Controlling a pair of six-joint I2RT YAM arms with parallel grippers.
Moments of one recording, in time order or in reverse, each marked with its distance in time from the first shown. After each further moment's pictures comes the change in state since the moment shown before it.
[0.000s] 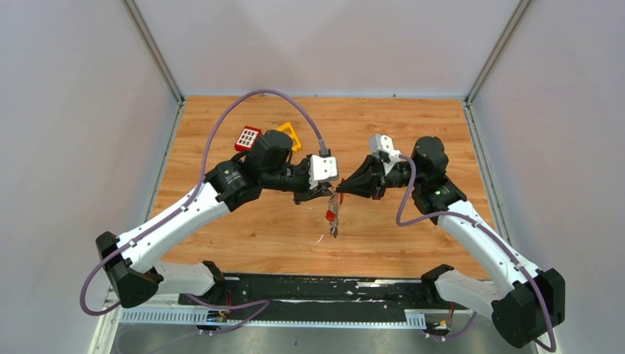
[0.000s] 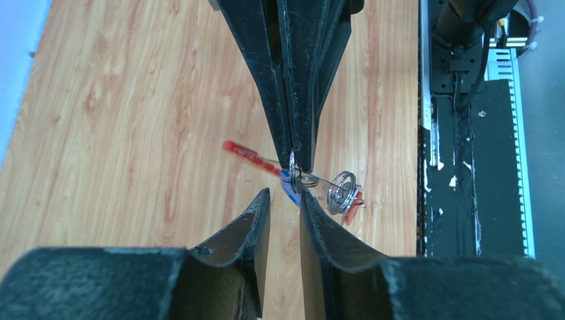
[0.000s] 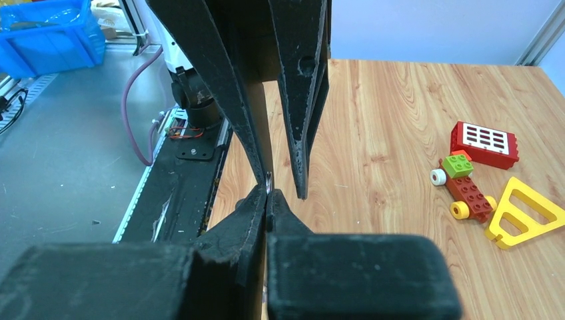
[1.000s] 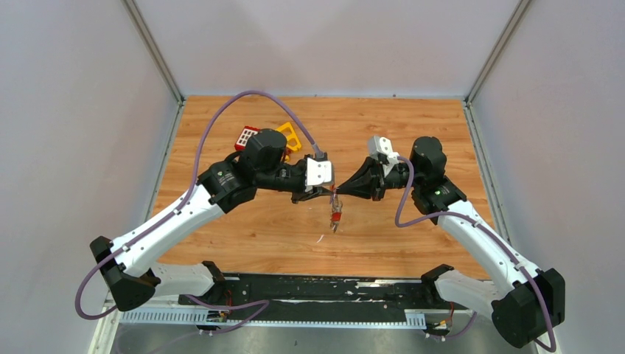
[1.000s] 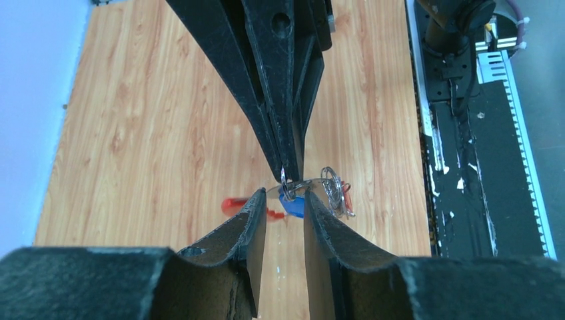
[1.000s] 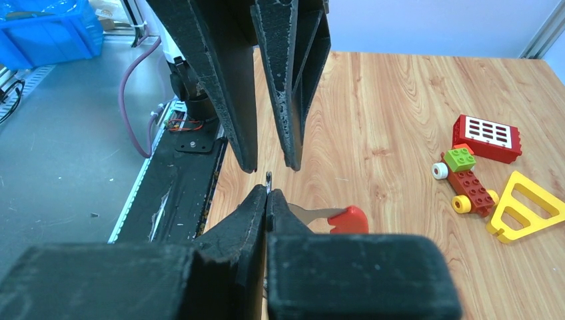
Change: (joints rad) left arm 0.000 -0.034 0.019 -0.002 0.053 0.091; right arm 0.000 0.000 0.000 -0.055 -0.002 -0.054
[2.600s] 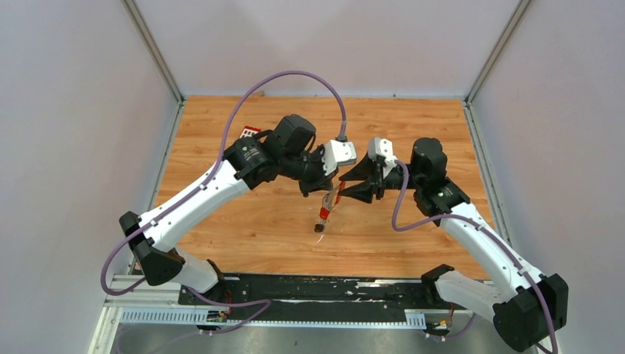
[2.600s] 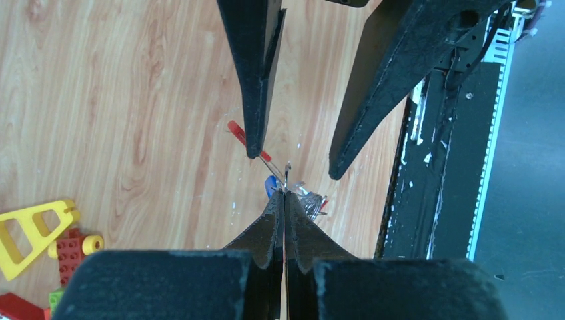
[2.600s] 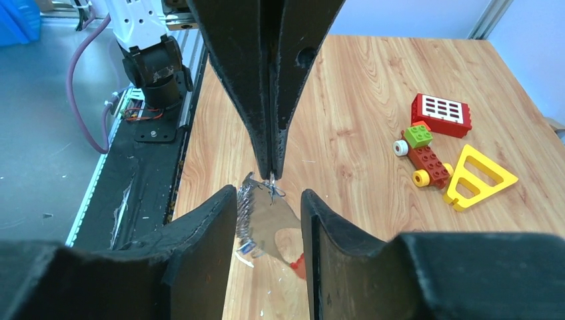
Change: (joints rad) left arm -0.025 0.241 0.307 -0.339 -0.163 -0.188; right arm -0.002 -0.031 0.005 -0.114 0.117 -0.127
